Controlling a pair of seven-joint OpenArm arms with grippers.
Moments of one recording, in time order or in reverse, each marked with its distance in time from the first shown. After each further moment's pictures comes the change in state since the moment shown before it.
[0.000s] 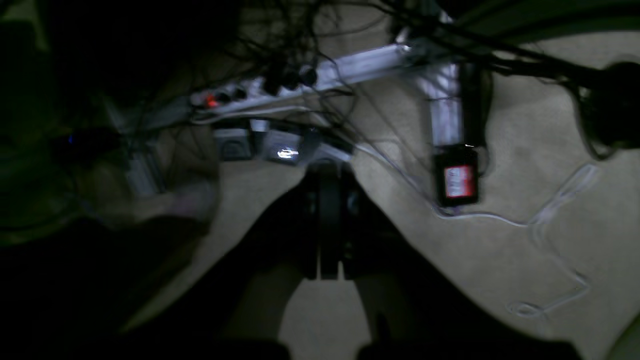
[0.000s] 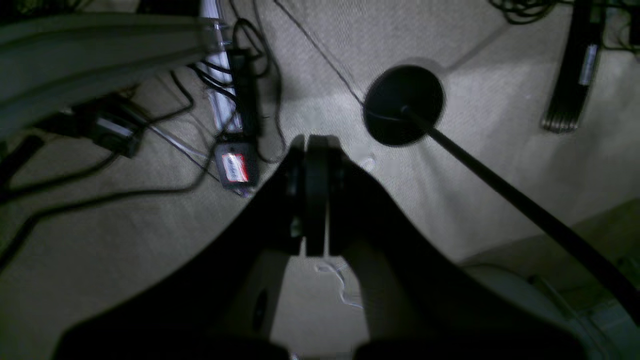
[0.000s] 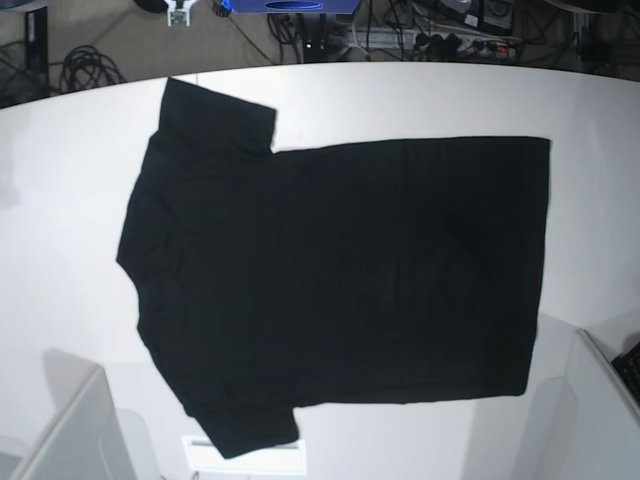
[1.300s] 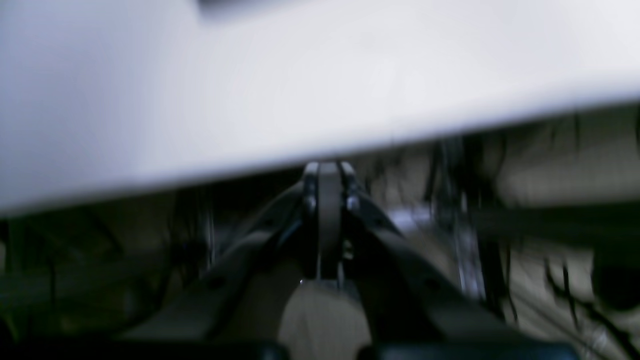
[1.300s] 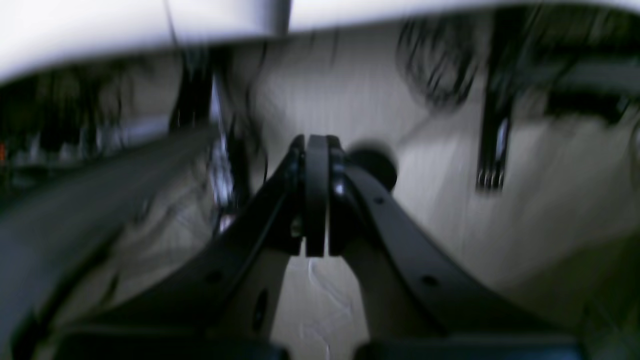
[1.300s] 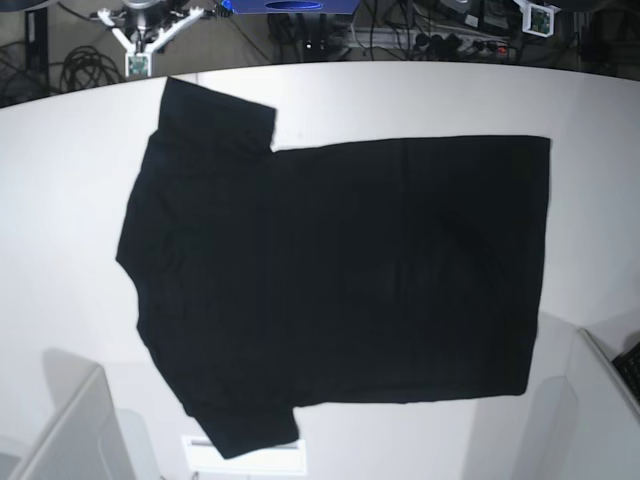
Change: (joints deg) left arm 20.2 -5.1 -15.3 43.2 -12.0 -0.1 -0.9; right arm -5.7 0.0 1.4 38.1 0.4 0.2 -15.4
